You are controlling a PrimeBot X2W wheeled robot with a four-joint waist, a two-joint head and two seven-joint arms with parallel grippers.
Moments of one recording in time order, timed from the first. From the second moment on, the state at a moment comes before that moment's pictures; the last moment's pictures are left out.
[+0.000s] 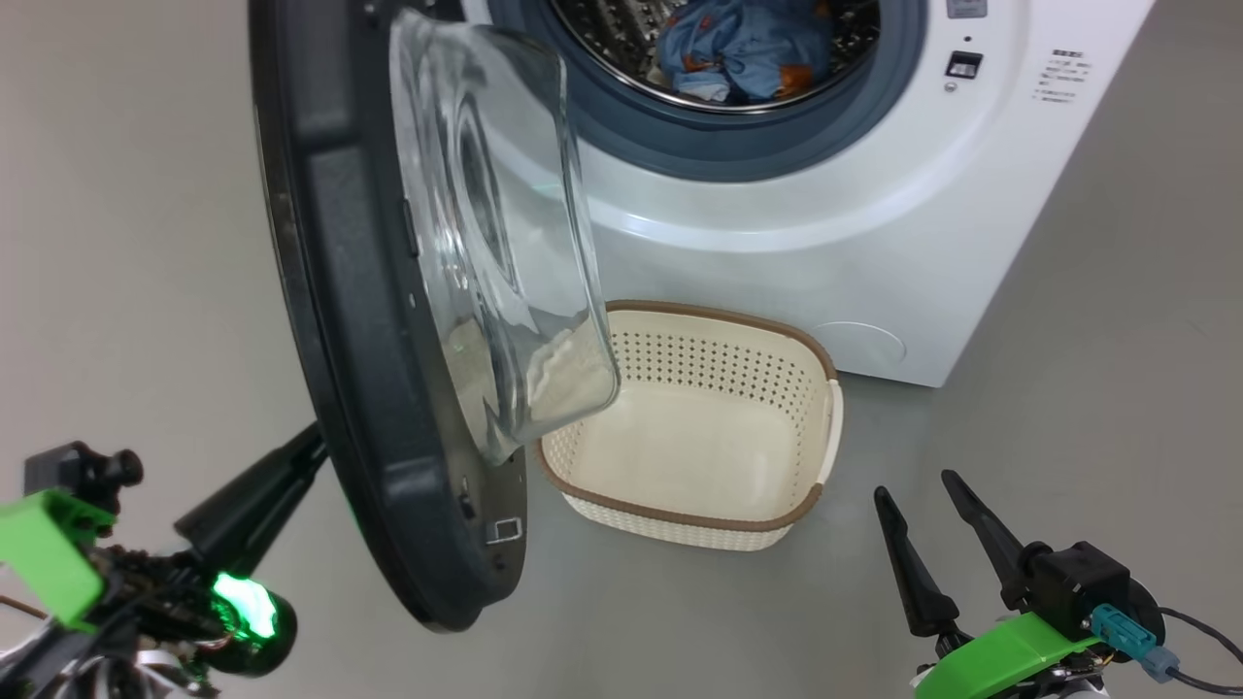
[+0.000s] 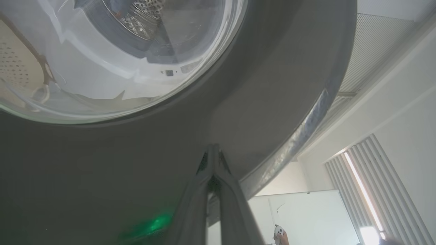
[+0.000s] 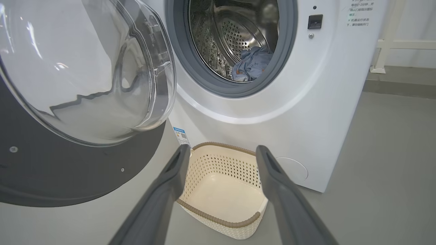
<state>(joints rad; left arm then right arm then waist) -0.22 0.04 0.27 -0.02 -1.80 0.04 1.01 -0.06 -0.10 0.08 0.18 0.20 0.13 -0.23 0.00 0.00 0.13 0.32</state>
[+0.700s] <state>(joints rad) -0.29 0.04 -0.01 0.08 -1.91 -0.08 0.82 -0.08 -0.10 0.08 0.20 0.21 0.13 -0.25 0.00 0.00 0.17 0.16</state>
